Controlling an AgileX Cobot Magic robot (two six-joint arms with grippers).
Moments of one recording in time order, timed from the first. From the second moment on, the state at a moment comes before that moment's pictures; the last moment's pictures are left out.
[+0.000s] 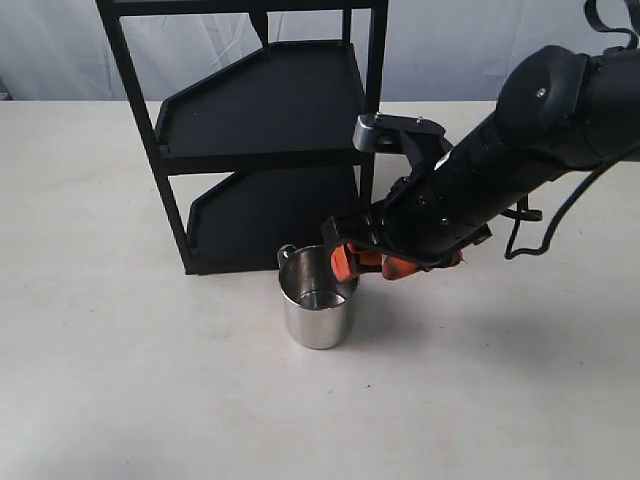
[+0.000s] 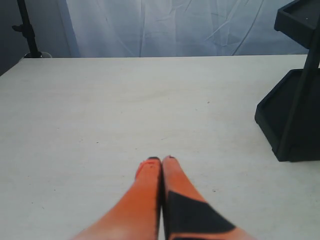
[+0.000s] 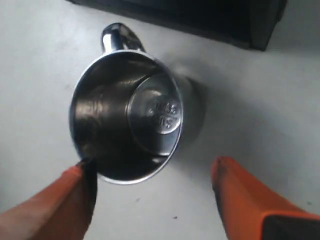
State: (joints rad) left arm 0.03 0.00 0.00 0.00 0.34 0.01; right arm 0.37 1.67 -0.99 0.62 0.66 -0.28
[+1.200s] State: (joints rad) left arm 0.03 0.00 0.00 0.00 0.34 0.01; right arm 0.37 1.59 -0.88 1.21 0.72 -0.68
